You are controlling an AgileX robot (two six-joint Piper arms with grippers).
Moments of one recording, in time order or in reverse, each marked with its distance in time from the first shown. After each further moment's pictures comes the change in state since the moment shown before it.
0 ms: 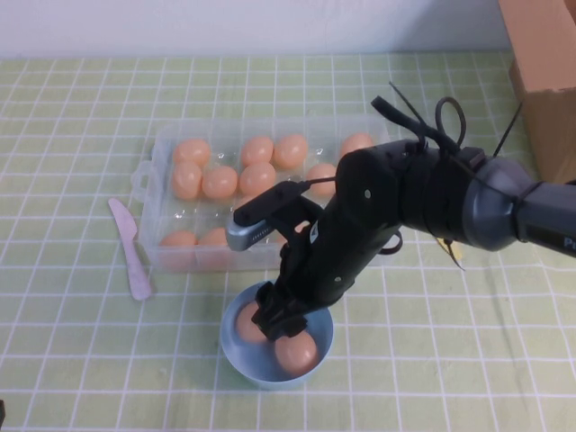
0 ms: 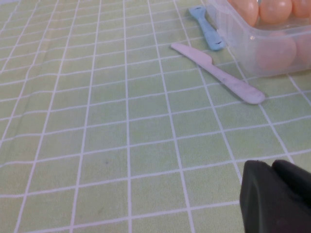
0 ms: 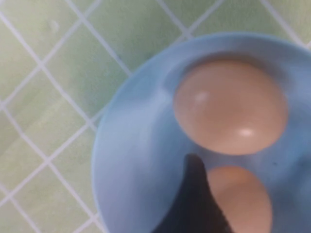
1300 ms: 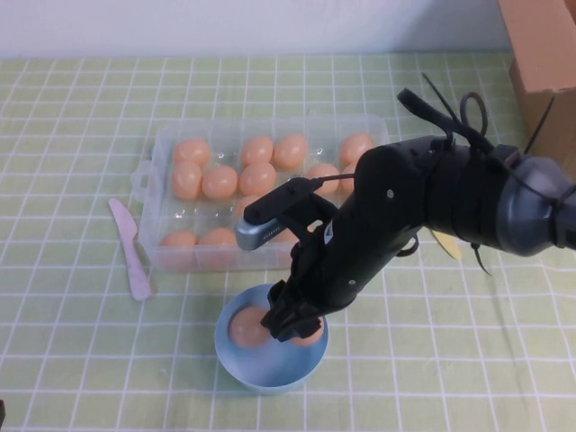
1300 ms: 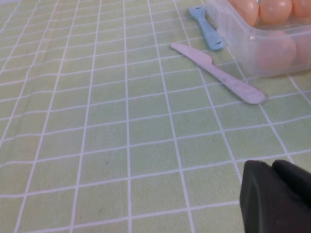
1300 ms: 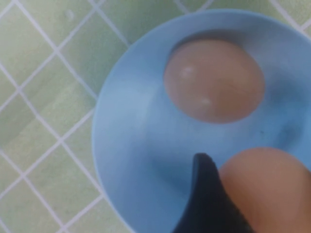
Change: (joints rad) right arm 0.000 -0.082 0.060 0.006 -0.004 0.011; left arm 0.000 0.000 0.000 0.000 0.000 0.000
